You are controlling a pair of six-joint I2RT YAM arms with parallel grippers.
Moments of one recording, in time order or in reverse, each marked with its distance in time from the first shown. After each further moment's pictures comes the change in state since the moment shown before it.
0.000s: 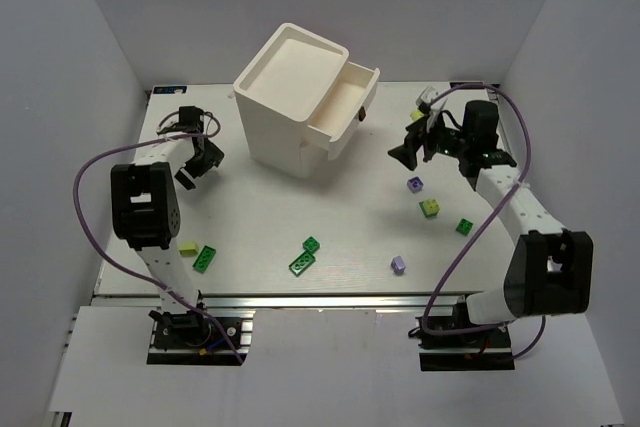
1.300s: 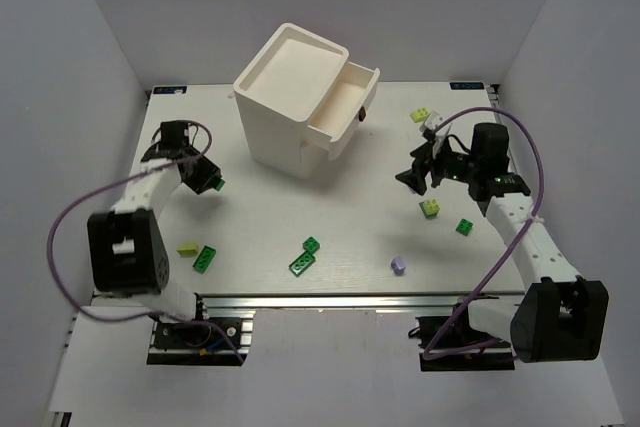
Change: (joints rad) left arm 0.040 -0.261 -0.209 0.060 0.298 -0.043; right arm -0.021 -0.257 -0.157 -0.216 -0.023 -0.111
